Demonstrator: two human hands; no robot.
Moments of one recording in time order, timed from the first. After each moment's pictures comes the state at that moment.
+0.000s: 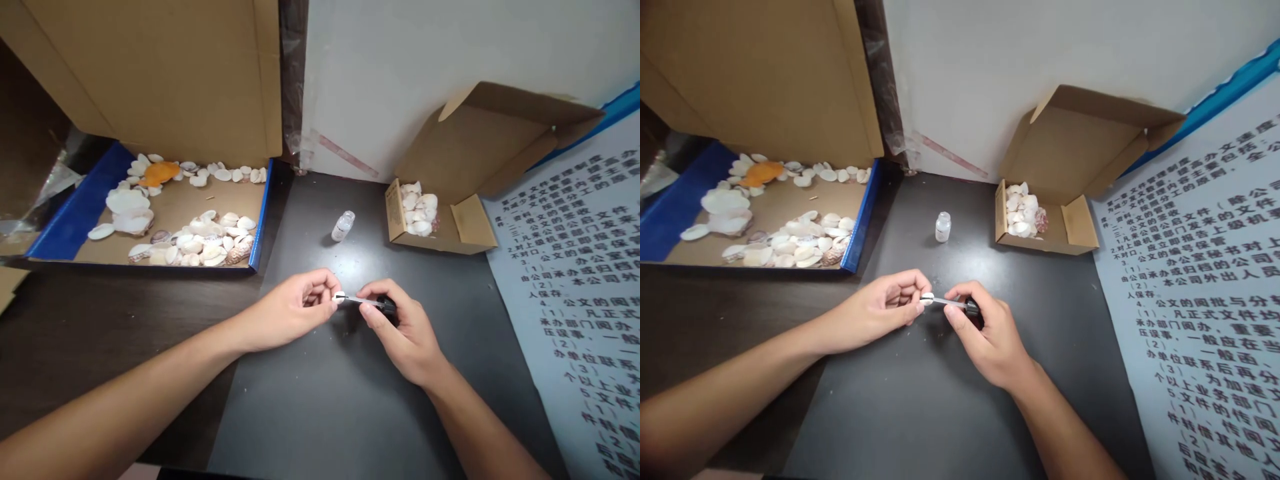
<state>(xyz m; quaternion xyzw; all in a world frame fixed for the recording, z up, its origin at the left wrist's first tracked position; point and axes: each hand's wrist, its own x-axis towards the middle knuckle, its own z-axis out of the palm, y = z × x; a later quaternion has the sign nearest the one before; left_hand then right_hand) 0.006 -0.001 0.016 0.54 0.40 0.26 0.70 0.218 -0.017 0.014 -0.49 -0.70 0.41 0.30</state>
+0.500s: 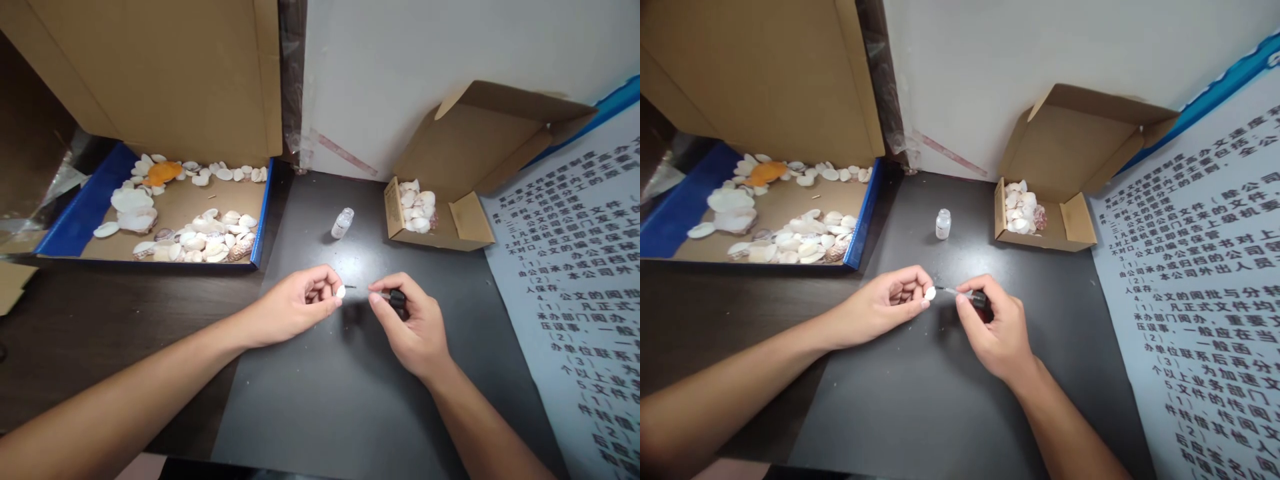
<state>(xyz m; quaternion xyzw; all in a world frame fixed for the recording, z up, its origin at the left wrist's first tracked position) 0.009 -0.002 0.014 0.55 0.39 0.27 0.68 0.219 -0.021 0.019 -0.54 -0.70 0.31 0.35</state>
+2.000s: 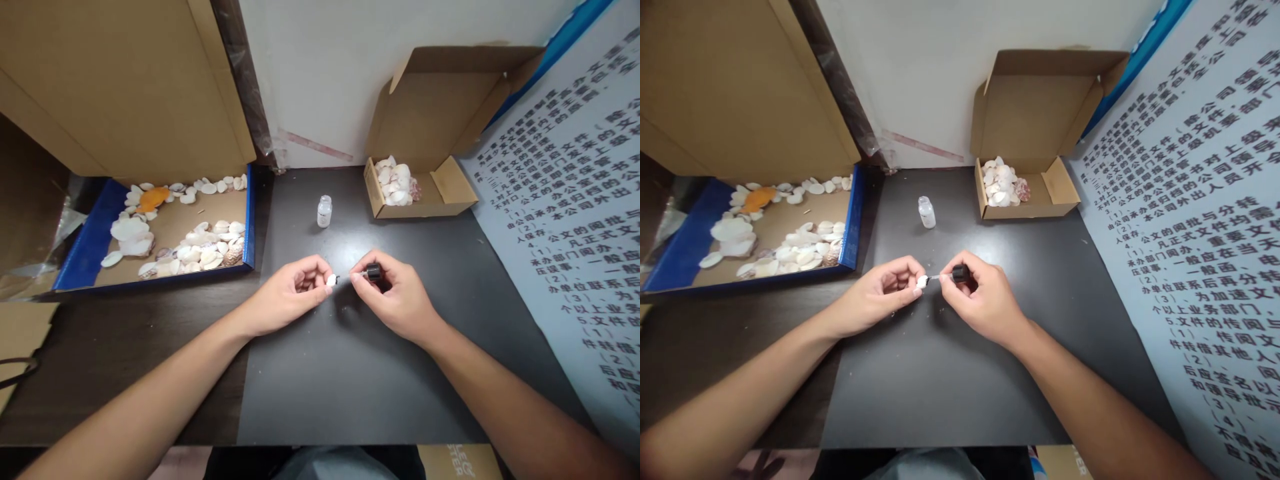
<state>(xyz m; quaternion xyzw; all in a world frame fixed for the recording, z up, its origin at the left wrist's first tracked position) 0.006 -0.002 0.019 0.59 0.38 0.25 0.67 0.210 -0.020 0.020 -0.53 -0.65 0.41 0.36</state>
